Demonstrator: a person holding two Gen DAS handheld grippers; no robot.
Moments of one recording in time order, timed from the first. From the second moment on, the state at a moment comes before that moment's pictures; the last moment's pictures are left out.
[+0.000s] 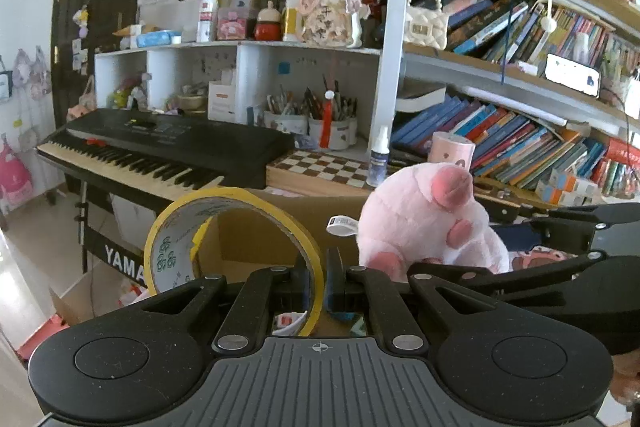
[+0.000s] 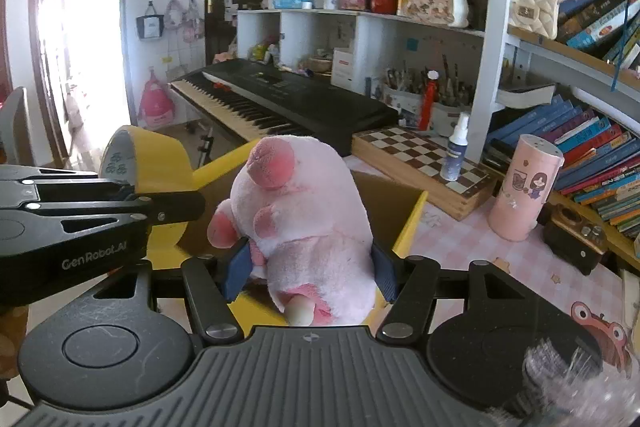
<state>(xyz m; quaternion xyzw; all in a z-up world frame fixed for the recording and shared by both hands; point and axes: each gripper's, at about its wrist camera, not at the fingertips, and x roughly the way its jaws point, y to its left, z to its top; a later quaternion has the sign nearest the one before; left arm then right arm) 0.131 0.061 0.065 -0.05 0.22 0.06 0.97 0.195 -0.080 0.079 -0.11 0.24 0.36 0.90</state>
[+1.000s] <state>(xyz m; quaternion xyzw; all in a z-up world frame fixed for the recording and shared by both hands) 0.213 0.055 0.006 -0.04 0.38 0.09 0.92 0.302 -0.036 0.027 -0.16 0.30 0.44 0.83</state>
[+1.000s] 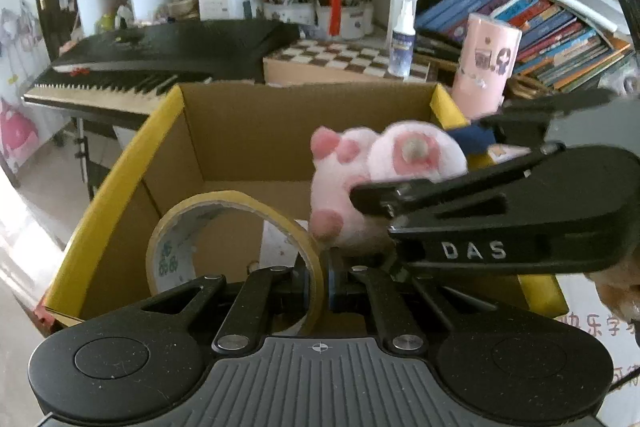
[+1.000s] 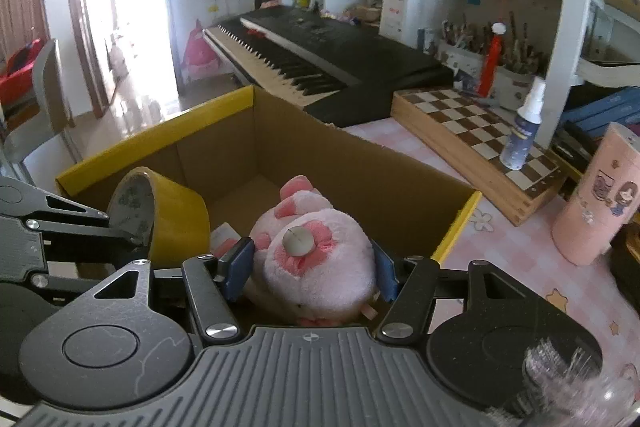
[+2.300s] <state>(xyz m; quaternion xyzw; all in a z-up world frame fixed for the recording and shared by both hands) 0.209 0.041 0.013 -0.01 0.34 0.14 0.93 0.328 -0.034 0.029 -0.16 0.29 0.45 0.83</state>
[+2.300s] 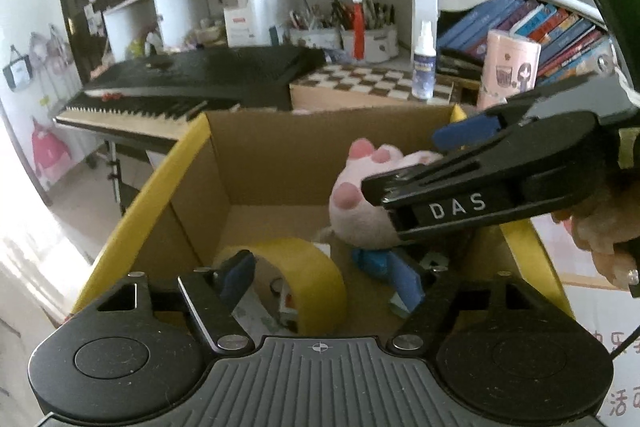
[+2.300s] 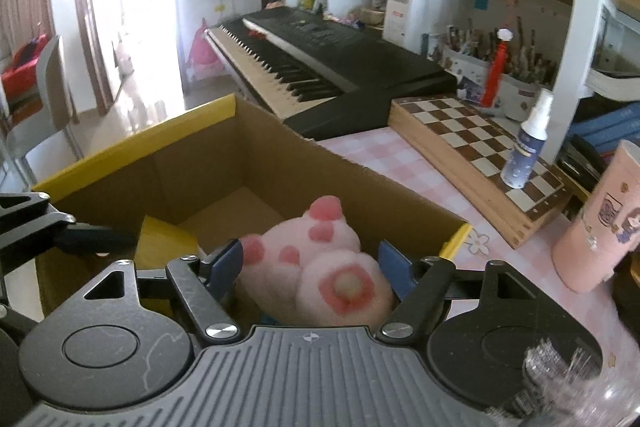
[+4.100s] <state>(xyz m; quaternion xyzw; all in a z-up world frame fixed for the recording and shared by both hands) 0.098 0.052 0.031 -0.04 0.27 0.13 0.95 0.186 -0.155 0.033 -0.02 0.28 0.19 0.94</state>
